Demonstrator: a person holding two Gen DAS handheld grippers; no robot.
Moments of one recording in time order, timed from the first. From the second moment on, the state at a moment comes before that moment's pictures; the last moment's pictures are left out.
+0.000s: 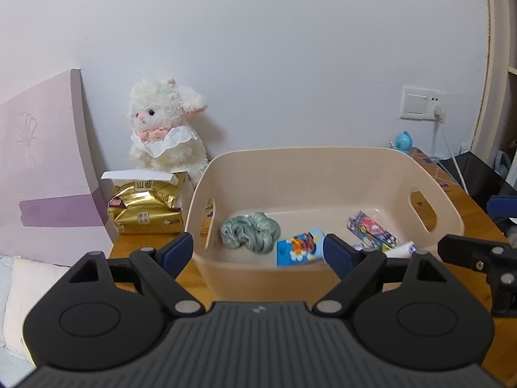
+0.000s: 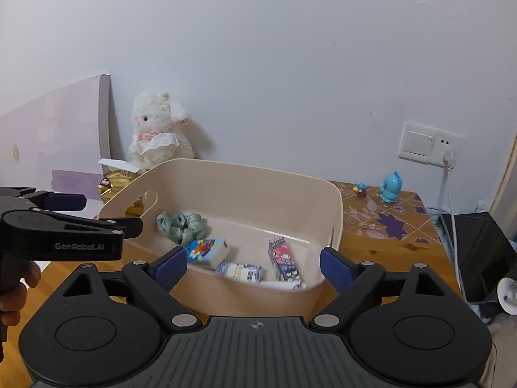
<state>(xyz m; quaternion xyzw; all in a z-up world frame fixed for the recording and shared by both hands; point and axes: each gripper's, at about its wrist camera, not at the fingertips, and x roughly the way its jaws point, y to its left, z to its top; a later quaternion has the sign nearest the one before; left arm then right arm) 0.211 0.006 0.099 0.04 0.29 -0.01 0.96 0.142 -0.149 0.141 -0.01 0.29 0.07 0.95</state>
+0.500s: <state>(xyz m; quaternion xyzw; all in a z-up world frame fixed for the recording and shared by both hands) 0.120 0.001 0.101 0.04 0.27 -0.01 0.96 0.056 -0.144 0.143 0.01 0.27 0.08 0.96</state>
